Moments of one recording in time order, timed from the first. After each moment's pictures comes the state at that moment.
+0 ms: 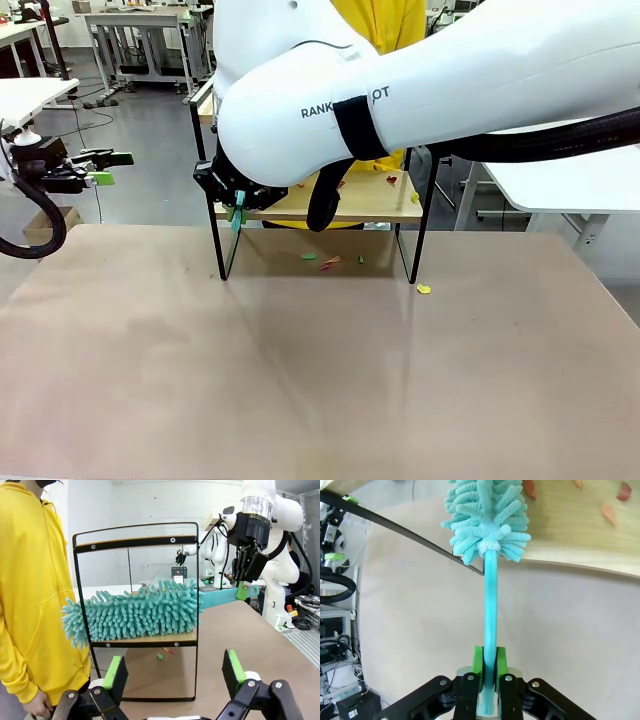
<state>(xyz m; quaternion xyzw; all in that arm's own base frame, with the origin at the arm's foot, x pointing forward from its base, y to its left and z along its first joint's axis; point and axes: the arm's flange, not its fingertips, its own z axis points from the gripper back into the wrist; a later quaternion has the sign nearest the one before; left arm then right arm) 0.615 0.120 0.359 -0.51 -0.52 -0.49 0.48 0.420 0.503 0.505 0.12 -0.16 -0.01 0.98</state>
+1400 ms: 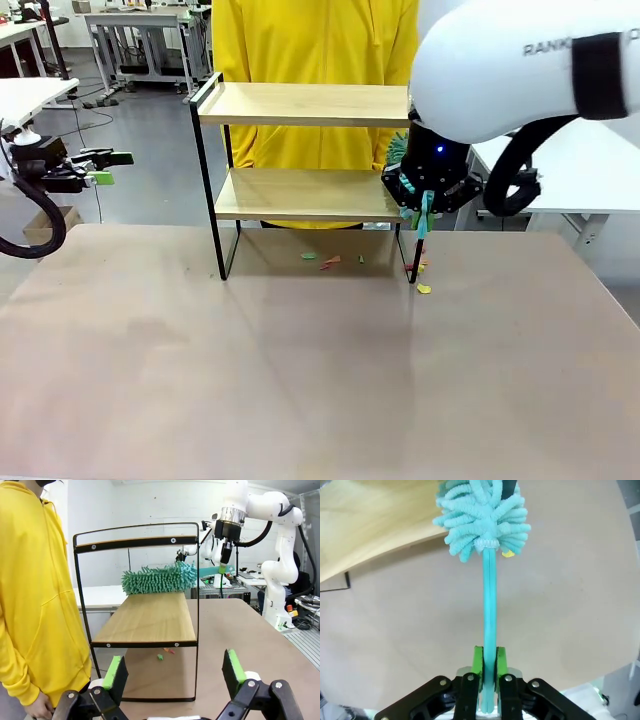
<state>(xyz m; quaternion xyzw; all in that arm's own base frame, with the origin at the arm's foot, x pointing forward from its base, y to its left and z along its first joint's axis) 0.615 0.120 0.360 -0.51 -0.52 -0.49 0.48 0.398 0.274 0.529 -0.01 -0.11 -0.14 0.98</state>
